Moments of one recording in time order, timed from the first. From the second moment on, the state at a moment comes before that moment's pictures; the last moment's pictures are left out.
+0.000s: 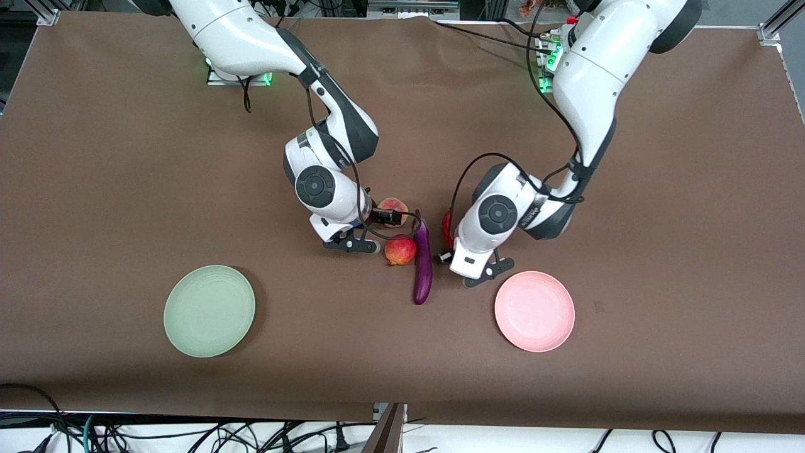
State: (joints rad) left arm -0.29 0.82 -0.25 -1.46 0.10 2.25 -0.97; right arm 0.55 0.72 0.10 -1.52 0.24 2.24 0.63
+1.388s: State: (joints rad) left arm -0.11 0.92 -0.20 -1.20 0.20 2.27 -0.40; right arm 0.62 0.79 0.09 -1.50 0.24 2.32 0.65
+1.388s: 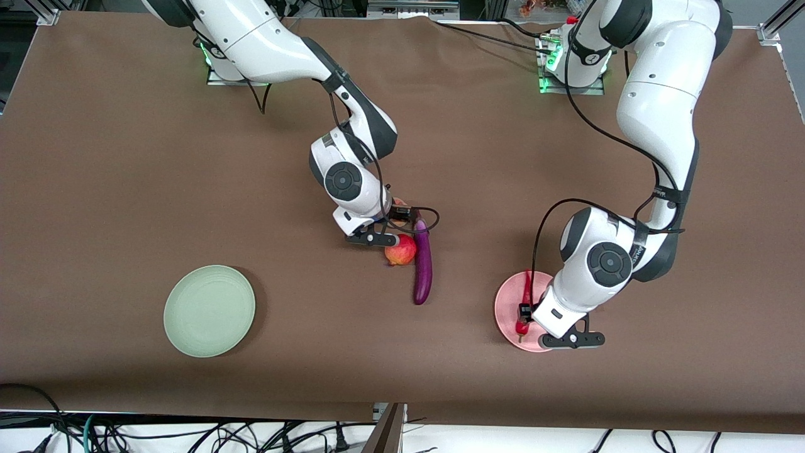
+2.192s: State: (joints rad) left arm -0.15 0.85 -0.35 -1.18 0.20 1.94 -0.49; right arm 0.53 0.65 -0.25 -1.48 0.23 2.06 0.17
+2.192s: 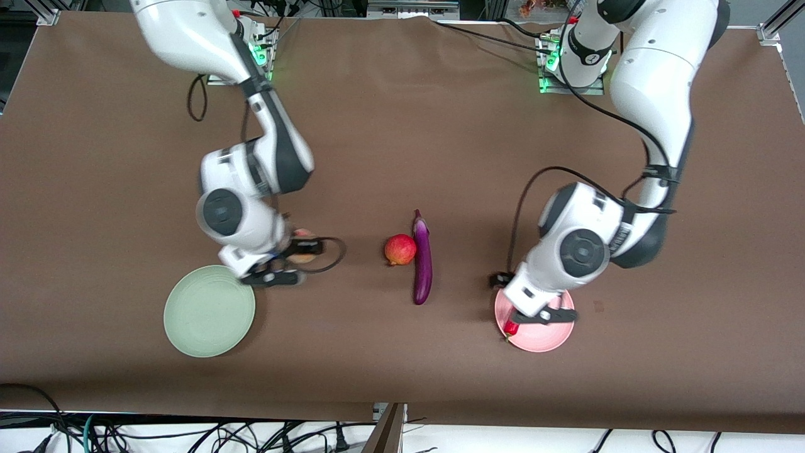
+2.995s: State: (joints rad) left arm -0.21 0.92 -0.40 -1.33 0.20 2.44 -0.56; right arm 0.19 0.78 -0.26 -1.49 0.27 2.29 -0.44
